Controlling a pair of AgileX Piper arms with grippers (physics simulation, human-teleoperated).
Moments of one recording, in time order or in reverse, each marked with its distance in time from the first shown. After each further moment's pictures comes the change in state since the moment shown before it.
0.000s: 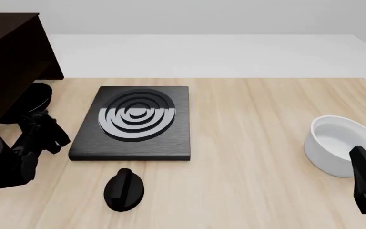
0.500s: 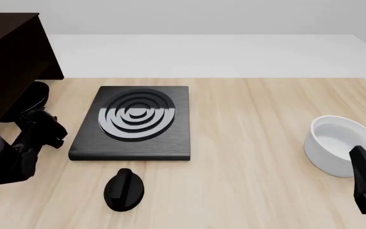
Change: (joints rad) left arm 0.029 0.048 -0.070 0.000 -0.206; right arm 0.000 0.000 0.000 0.000 0.000
